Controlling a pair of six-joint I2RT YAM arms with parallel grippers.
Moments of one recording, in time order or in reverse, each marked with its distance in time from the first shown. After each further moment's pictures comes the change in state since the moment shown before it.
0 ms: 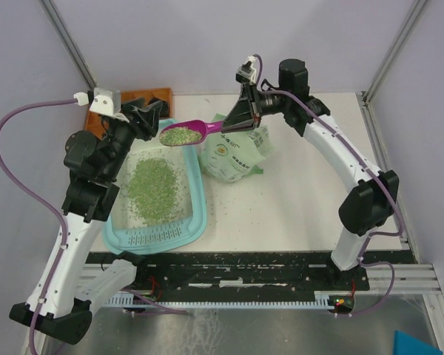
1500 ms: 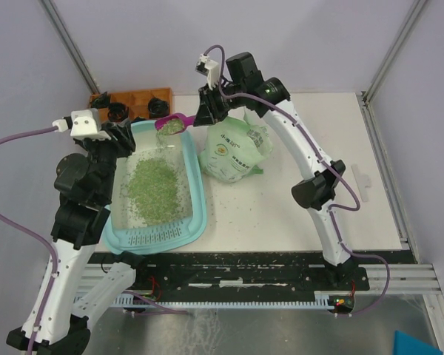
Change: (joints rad) left arm 0.000 -0.159 -0.068 -0.178 -0.408 0.048; right arm 0.204 0.524 0.942 -0.818 0.615 -0.971
